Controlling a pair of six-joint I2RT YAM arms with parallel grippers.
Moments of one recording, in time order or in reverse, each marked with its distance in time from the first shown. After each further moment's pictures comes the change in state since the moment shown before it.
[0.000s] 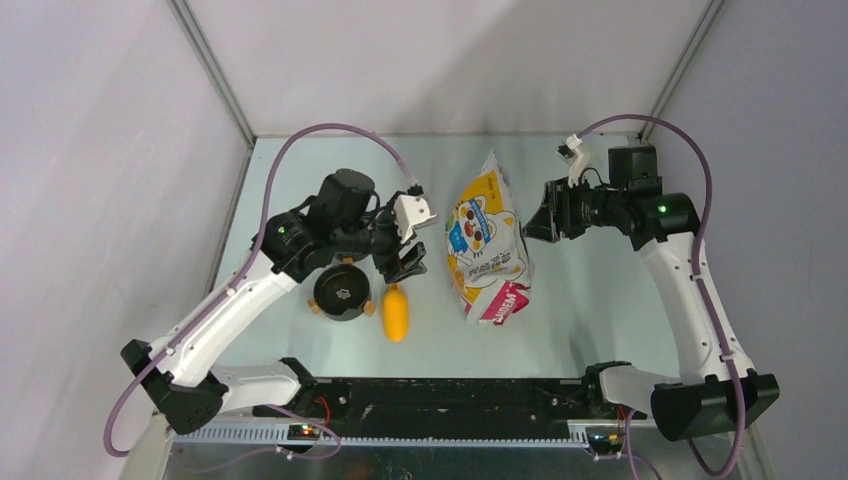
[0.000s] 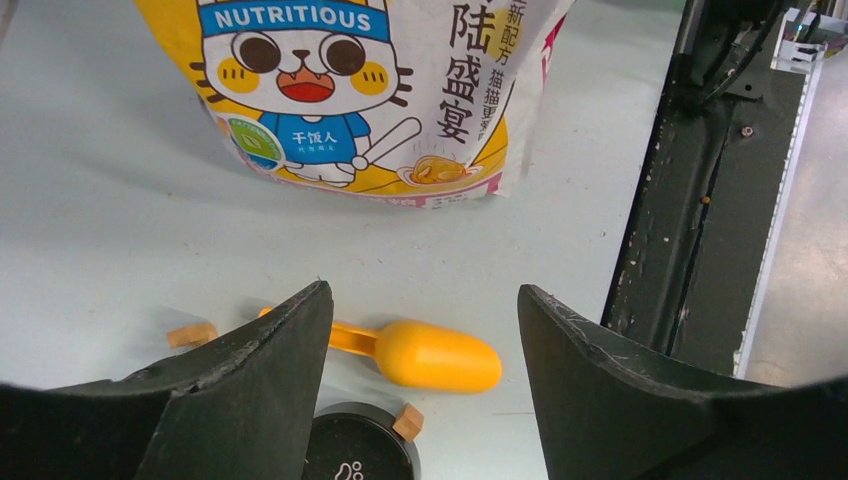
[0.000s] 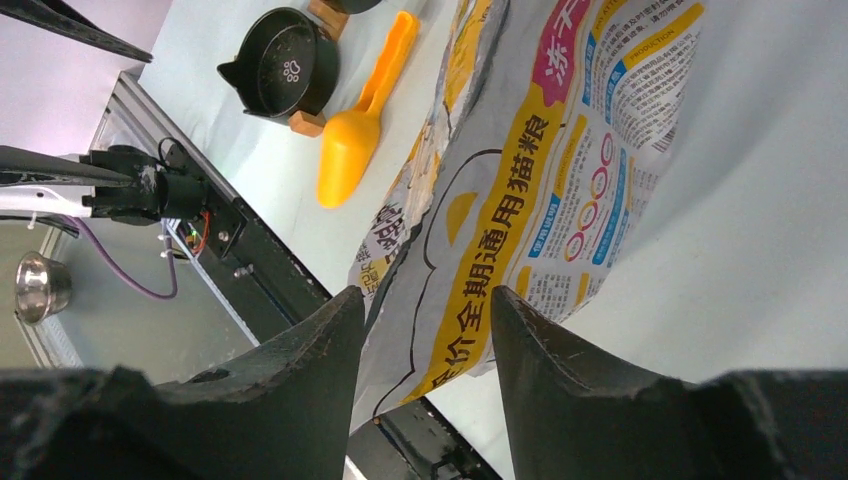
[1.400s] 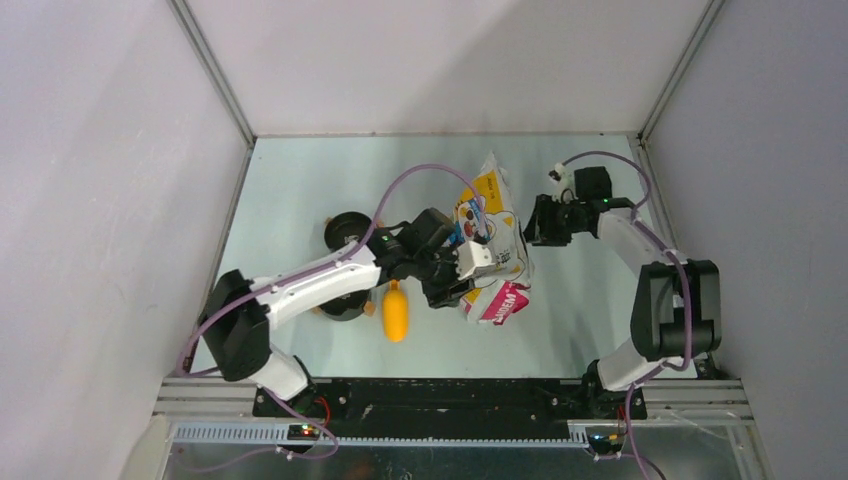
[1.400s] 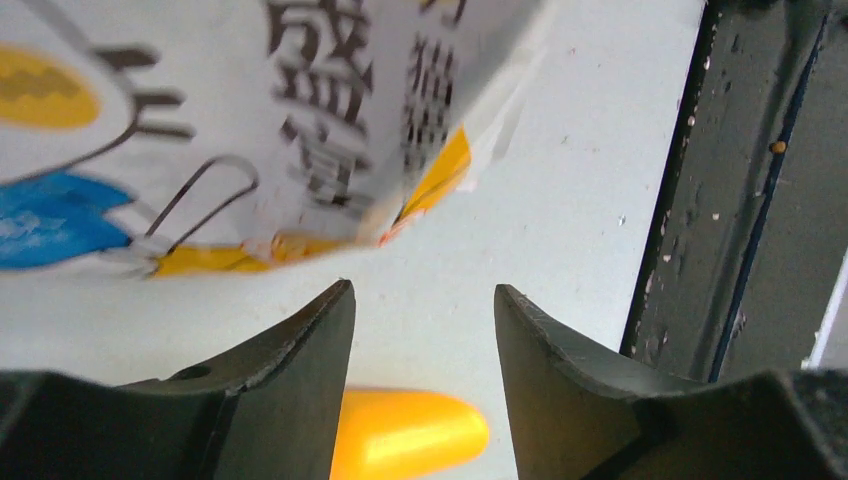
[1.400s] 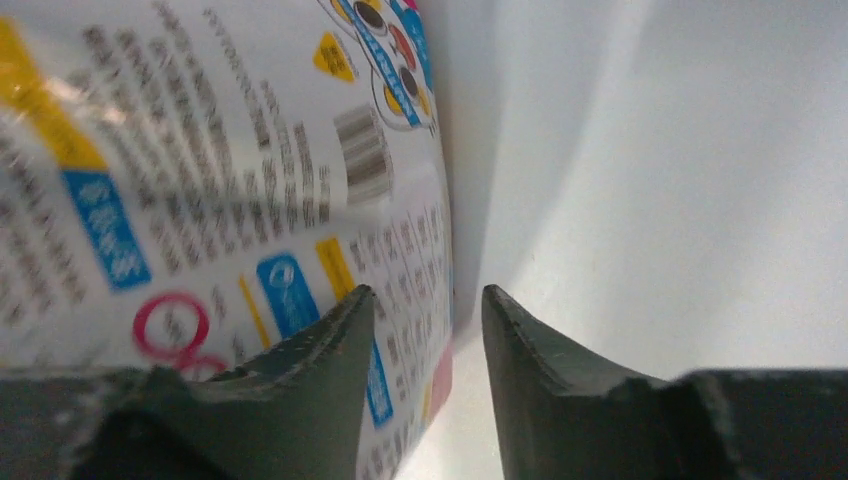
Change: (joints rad) left arm -0.181 0.368 -0.186 0.260 -0.060 0.005; right arm -0.060 0.396 -0.318 0.508 0.181 0.240
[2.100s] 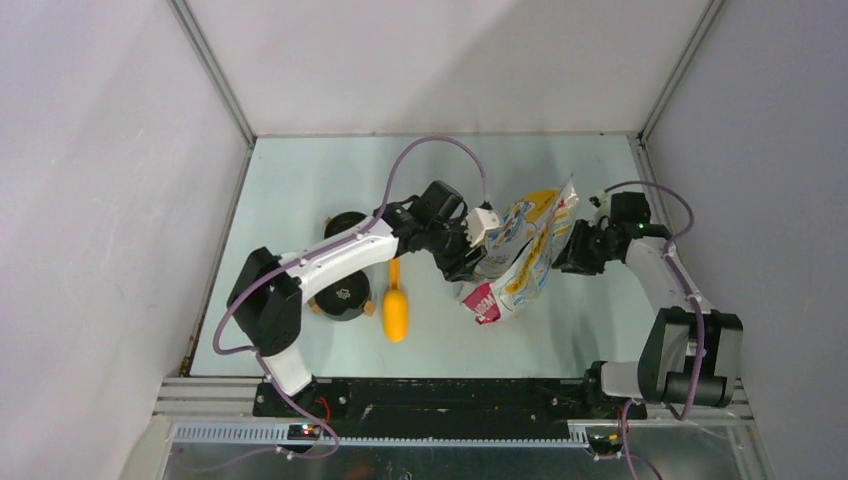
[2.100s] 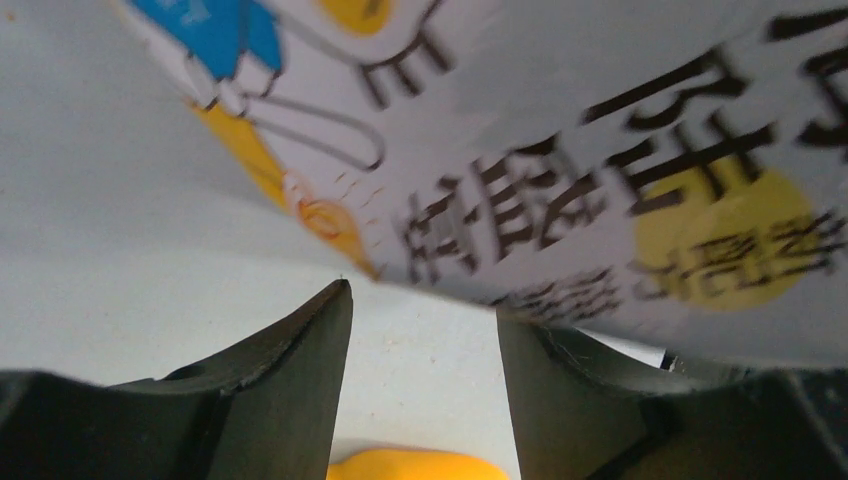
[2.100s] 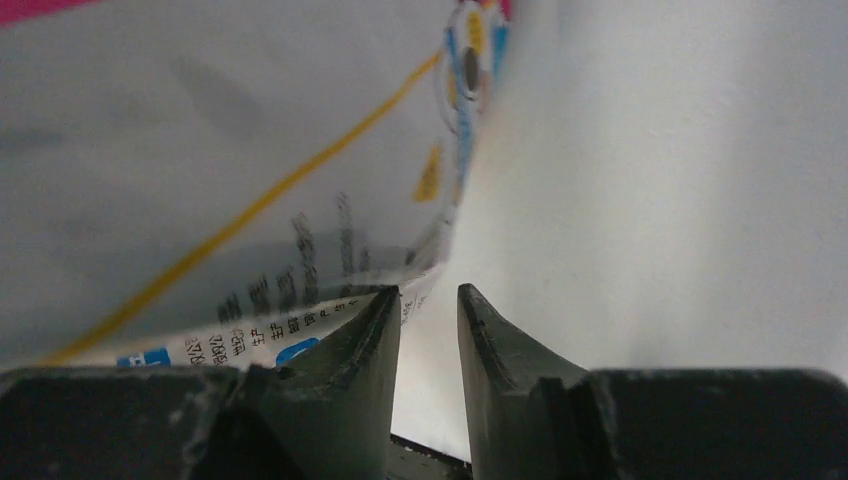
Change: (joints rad) left arm 0.108 0.161 0.195 -0.015 0.053 -0.088; right arm -0.226 -0.270 -0.172 -0.226 0.061 0.032
